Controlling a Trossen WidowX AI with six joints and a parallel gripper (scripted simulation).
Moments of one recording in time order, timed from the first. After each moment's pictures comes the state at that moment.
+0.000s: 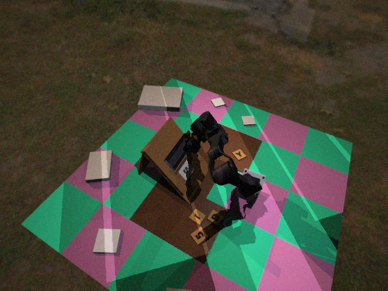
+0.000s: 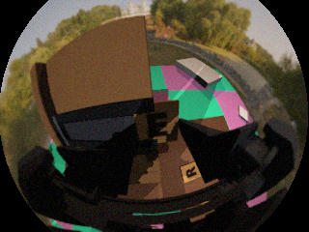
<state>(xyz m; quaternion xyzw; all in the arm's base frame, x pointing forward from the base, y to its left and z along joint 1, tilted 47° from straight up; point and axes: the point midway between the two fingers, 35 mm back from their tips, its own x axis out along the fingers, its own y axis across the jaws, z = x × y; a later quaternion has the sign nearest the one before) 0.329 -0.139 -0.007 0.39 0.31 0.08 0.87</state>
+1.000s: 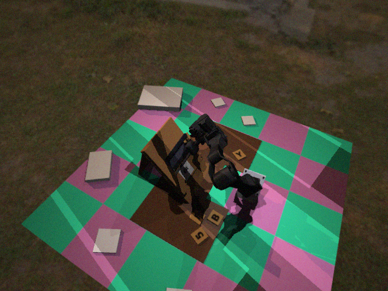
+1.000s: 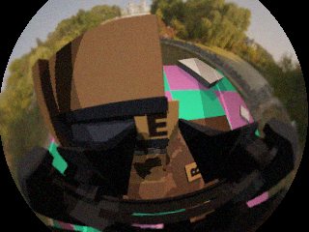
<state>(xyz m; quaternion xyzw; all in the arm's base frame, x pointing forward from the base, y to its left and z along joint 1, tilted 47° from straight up) 0.330 -0.129 0.003 0.39 0.31 0.08 0.87</state>
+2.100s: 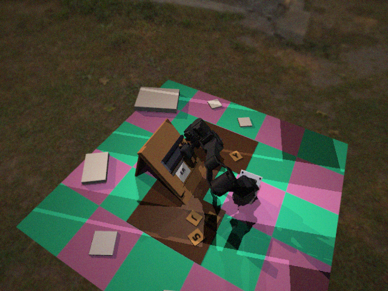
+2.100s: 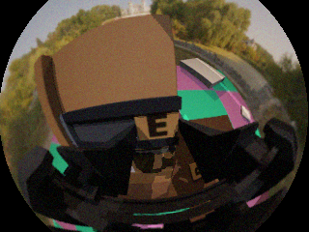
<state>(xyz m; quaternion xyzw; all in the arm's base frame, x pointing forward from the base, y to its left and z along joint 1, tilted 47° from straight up) 0.332 -0.118 0.015 0.39 0.31 0.08 0.87</state>
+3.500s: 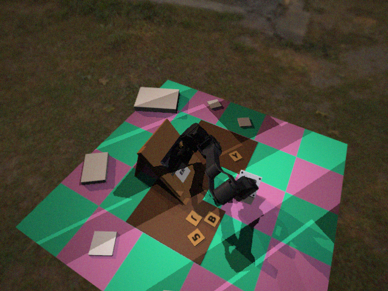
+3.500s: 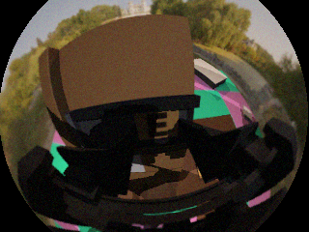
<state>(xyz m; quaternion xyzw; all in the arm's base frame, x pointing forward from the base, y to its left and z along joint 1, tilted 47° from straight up) 0.334 -0.100 0.033 0.39 0.30 0.08 0.87</state>
